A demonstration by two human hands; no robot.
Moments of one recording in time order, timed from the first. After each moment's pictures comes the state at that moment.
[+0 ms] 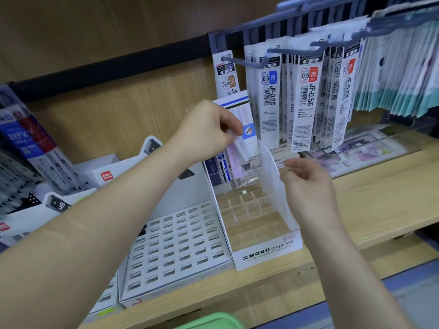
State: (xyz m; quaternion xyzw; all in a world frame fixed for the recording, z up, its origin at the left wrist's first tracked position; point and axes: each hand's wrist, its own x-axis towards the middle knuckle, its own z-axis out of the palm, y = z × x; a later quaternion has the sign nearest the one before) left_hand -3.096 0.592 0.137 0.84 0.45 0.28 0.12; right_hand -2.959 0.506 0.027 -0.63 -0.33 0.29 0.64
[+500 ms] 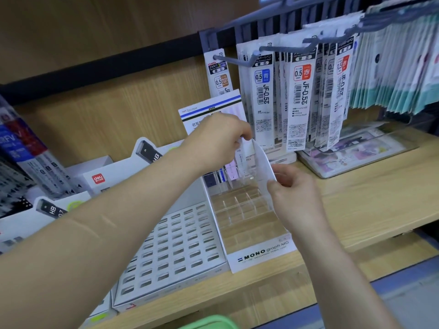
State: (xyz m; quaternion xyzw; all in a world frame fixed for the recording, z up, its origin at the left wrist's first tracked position) left_hand -3.075 0.606 0.117 0.91 0.36 0.14 -0.12; right_hand -2.962 0.507 0.022 -0.64 -0.39 0.30 0.58
